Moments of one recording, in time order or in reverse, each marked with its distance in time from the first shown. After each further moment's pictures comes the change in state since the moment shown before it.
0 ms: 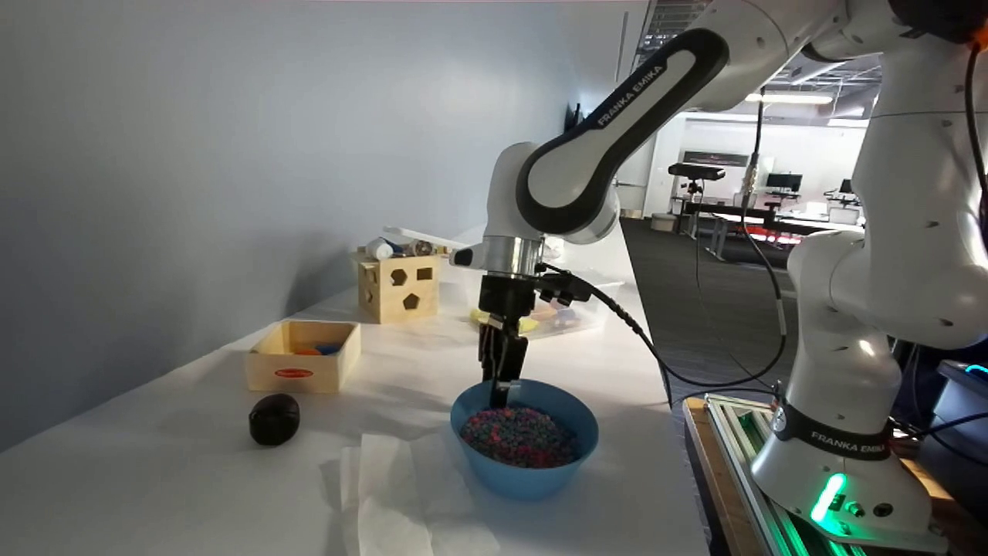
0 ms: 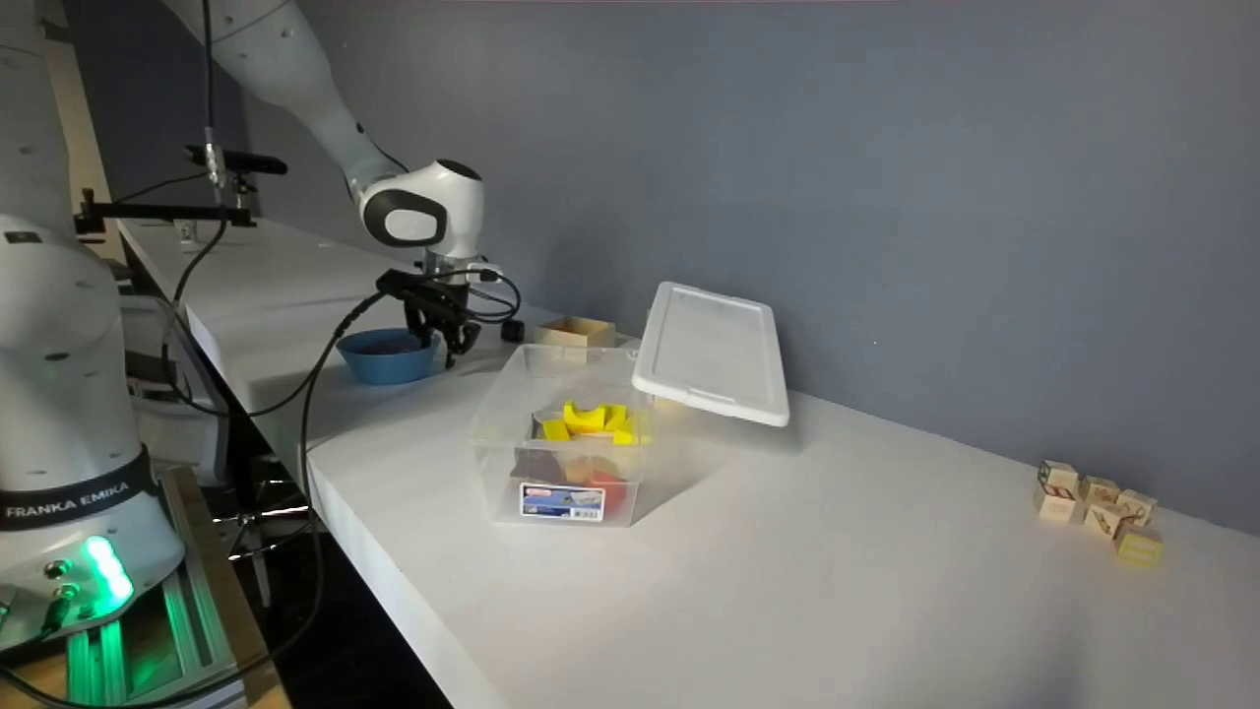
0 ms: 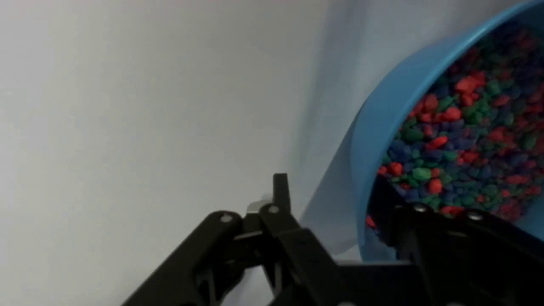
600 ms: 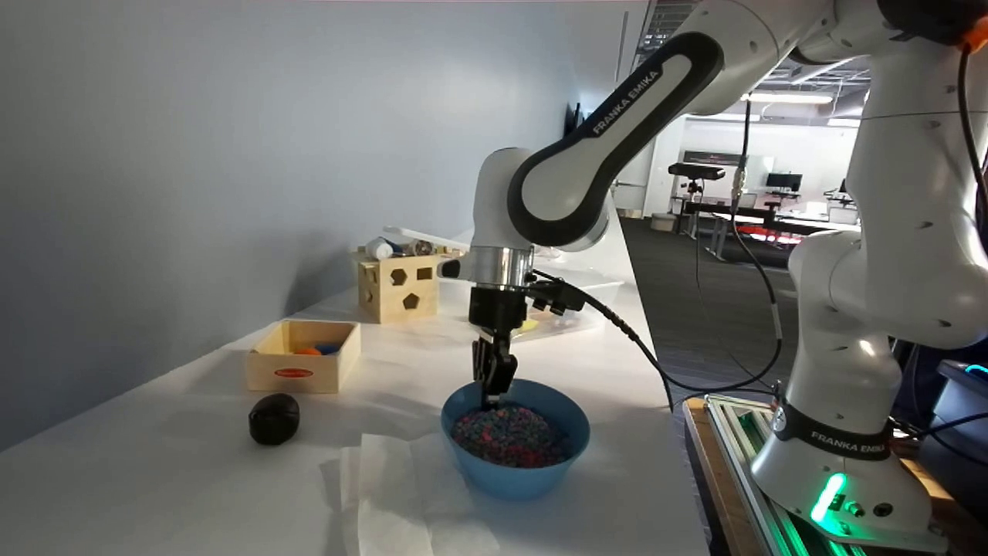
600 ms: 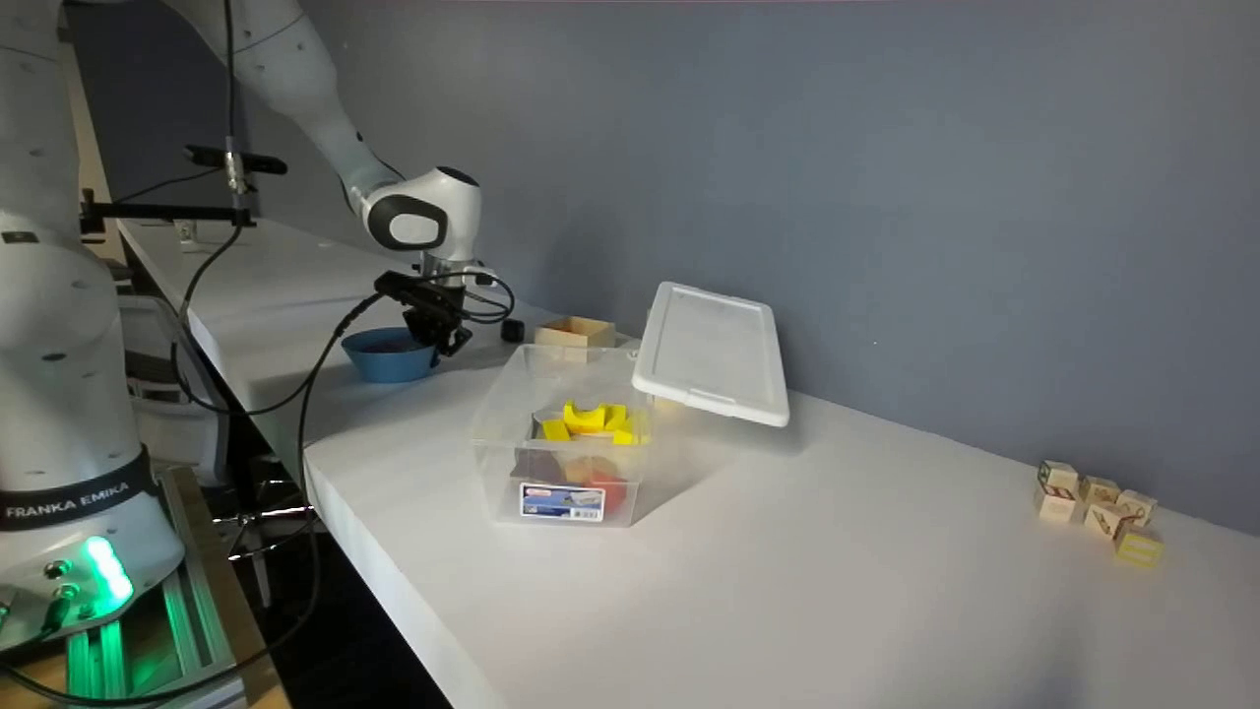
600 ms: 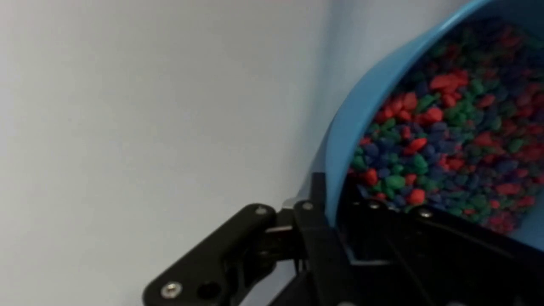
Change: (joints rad) arm -0.017 0.051 0.068 0.041 -0.039 -0.006 0.085
